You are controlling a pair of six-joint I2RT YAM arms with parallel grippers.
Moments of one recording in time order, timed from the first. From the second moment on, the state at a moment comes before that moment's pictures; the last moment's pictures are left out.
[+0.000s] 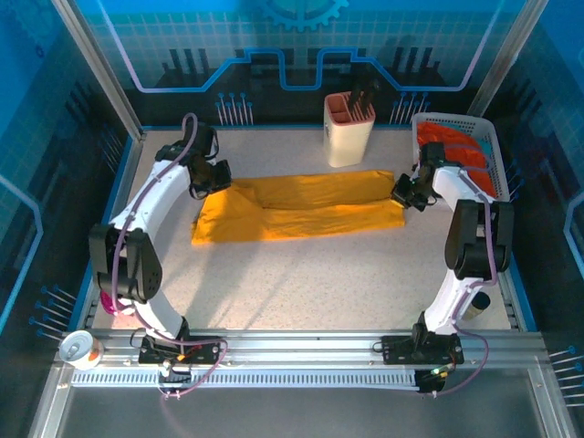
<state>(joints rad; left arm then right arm) -0.12 1.70 1.50 -0.88 0.11 -0.49 -0.10 1.87 1.35 -0.73 -0.30 0.50</state>
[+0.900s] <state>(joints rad) -0.07 1.98 1.74 -0.98 -0.12 -0.46 -0.07 1.90 1.38 -0.72 -0.26 0.46</state>
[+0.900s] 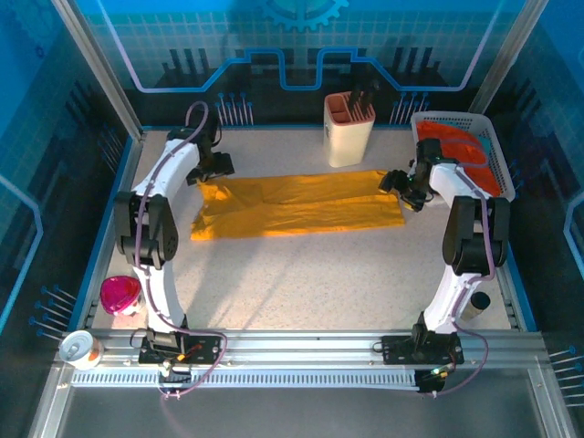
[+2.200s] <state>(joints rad) -0.11 2.48 2.23 -1.24 0.04 -0.44 0.30 2.05 1.46 -0.88 -0.22 0.42</state>
